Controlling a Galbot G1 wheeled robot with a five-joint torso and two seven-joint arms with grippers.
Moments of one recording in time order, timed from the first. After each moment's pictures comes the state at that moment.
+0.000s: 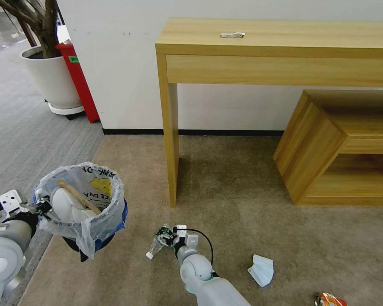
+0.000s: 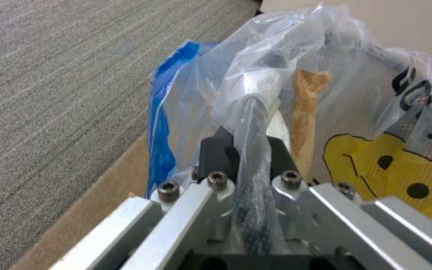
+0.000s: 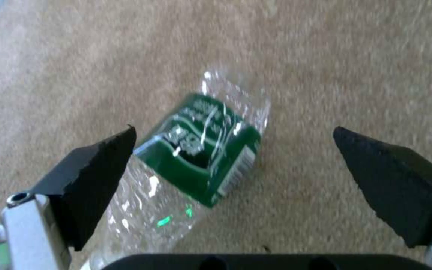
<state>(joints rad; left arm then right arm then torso) 1.47 -1.10 -1.00 -2.25 -1.14 0.70 -0.66 -1.03 1.60 -0.10 1.18 0.57 -0.19 0.26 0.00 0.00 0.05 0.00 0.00</state>
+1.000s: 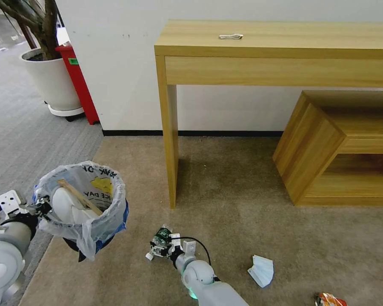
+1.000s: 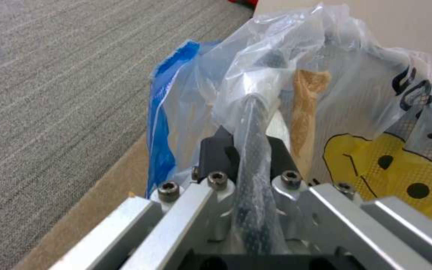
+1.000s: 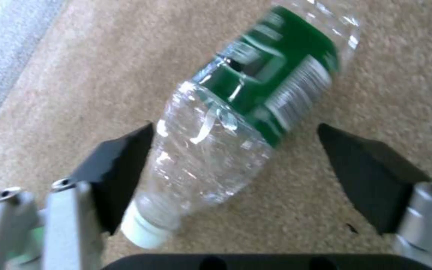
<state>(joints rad) 1.48 -1.12 -1.00 -2.29 -1.13 0.69 -0.66 -1.01 1.61 -0.07 1.03 0.52 -0.15 -0.05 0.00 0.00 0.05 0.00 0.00</state>
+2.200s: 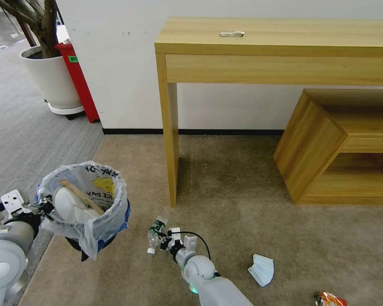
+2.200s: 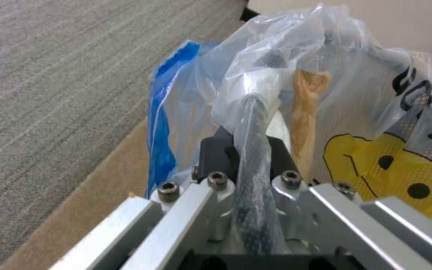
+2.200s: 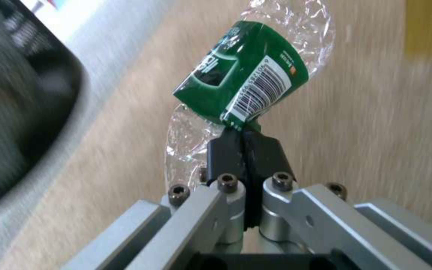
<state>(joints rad) 1.47 -1.11 -0.96 -2.28 -1.13 0.69 -0.66 -1.01 1.58 -0.07 1.22 0.53 -0.12 -0.07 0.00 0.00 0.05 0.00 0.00</state>
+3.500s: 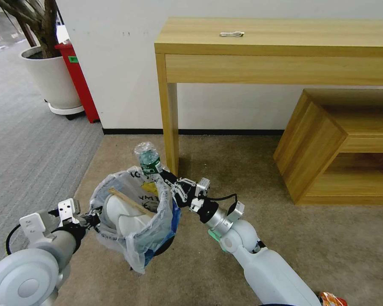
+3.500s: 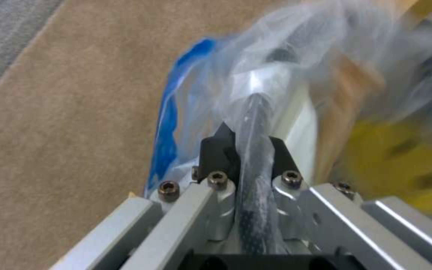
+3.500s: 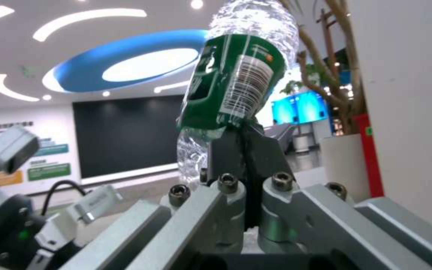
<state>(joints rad) 1.55 -1.04 -0.74 -2.40 -1.26 0.74 -0.72 -0.97 1.28 -0.04 1.72 0.70 0.29 -0.64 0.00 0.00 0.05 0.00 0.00</state>
